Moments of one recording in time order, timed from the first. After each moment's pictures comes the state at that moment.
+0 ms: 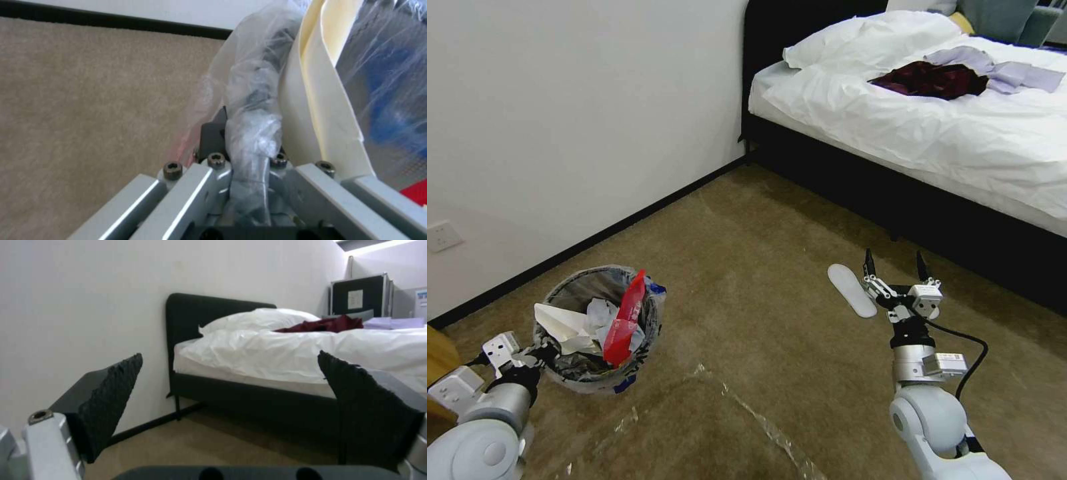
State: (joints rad) left arm 1.54 -1.35 -0.97 -2.17 -0.88 0.54 -0.29; right arm -1.37 1.22 0.46 1.96 0.28 0.33 0.22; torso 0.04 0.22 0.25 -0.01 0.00
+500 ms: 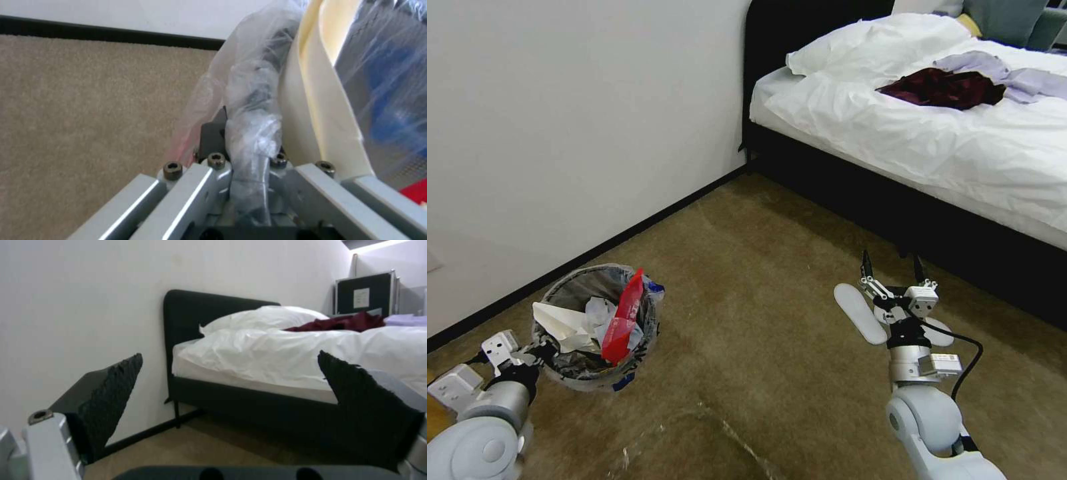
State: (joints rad) left arm 1.53 -1.34 -0.97 -2.15 -0.89 0.54 -0.29; right arm -1.36 1.23 0.45 1.94 0.27 0.35 0.22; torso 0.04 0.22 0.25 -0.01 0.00
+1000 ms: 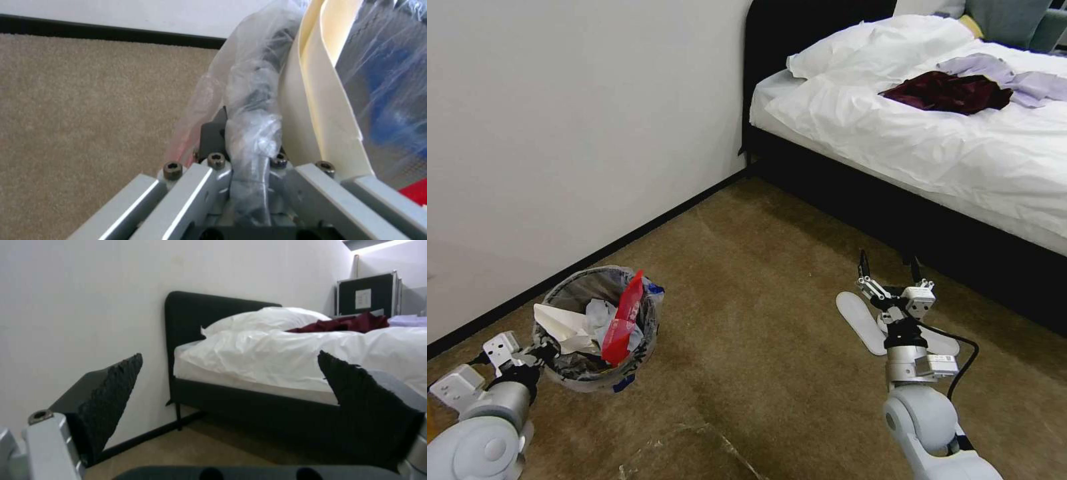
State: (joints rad) left arm 1.53 -1.34 -0.97 -2.14 -0.89 0.54 -0.29; right arm -1.36 1.24 0.45 1.94 0.27 0.36 0.22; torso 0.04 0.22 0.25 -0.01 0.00
